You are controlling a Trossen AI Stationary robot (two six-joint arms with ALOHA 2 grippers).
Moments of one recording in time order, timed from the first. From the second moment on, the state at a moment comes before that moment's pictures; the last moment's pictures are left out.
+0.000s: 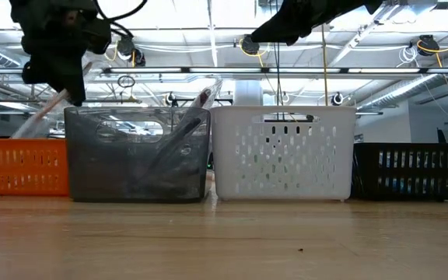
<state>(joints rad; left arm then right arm) -0.21 1.10 0.81 -0.81 -0.14 -0.98 -0.14 1.24 0.96 -0.05 -0.05 -0.22</state>
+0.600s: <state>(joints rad) -0.11 1.10 0.79 -0.77 -0.24 -0.79 -0.17 1.25 0.90 -0.02 0.09 -0.25</state>
